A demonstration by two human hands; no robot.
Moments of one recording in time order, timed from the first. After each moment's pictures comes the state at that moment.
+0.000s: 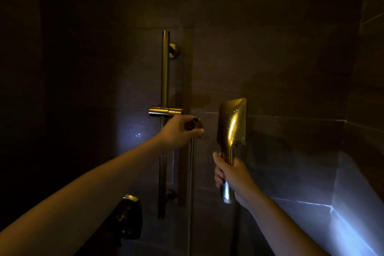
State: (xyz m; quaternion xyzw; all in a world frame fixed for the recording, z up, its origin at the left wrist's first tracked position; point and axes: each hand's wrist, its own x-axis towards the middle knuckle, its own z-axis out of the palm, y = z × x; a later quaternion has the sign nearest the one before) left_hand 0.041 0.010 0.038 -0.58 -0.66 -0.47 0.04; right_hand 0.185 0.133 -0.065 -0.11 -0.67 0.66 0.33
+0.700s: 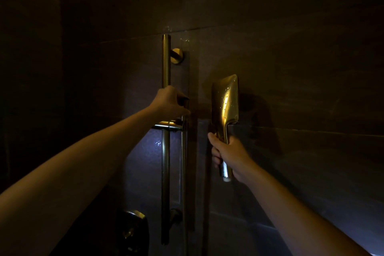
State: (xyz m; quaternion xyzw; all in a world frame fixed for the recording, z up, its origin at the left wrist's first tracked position) left_hand -0.026 0.048 0.133 -0.45 -0.80 -0.31 0.23; right_hand 0.120 0.188 0.015 -0.02 -0.71 0.64 0.29
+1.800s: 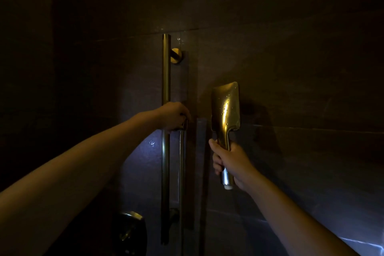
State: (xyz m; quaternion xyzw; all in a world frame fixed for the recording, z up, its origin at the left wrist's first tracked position) left_hand -0.036 0.050 0.119 -0.50 -0.84 -0.18 0.11; right_hand 0.127 0.180 -0.004 -0.04 -0.70 0.65 0.29
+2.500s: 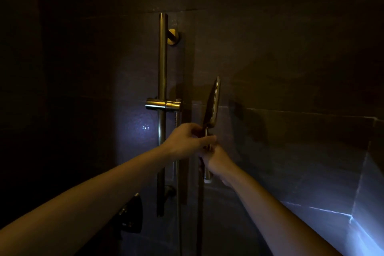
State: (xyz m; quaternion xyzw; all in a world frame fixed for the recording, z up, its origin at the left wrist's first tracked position) left_hand 0.056 0.042 0.012 -0.49 -0.74 -0.47 -0.05; right_hand 0.130 0.142 -0.034 -0.05 -0.79 0.55 0.28
